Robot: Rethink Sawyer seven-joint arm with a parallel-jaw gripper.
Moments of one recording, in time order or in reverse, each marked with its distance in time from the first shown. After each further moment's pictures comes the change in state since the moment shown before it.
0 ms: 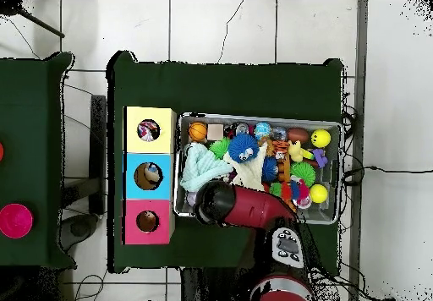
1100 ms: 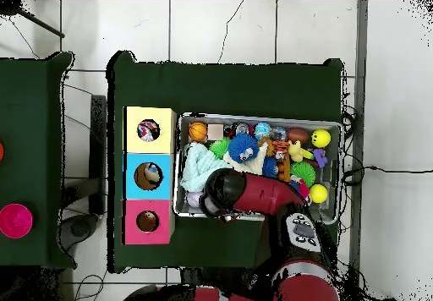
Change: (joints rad) arm -0.092 0.028 0.091 -0.084 -0.064 0.180 0.000
